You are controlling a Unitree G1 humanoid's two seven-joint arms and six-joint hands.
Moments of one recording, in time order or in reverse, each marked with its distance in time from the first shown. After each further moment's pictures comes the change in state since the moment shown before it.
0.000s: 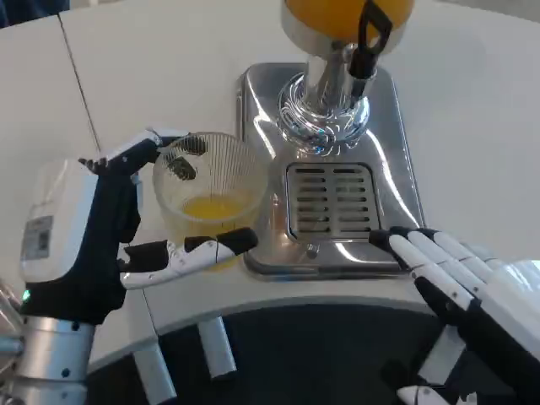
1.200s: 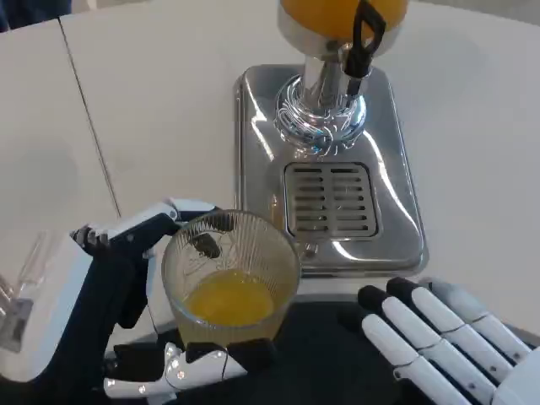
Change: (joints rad) left arm 0.378 -0.077 0.120 -0.346 -0.067 -0.152 -0.235; right arm 0.290 0.177 -0.162 0.071 -0.085 -0.634 -0.258
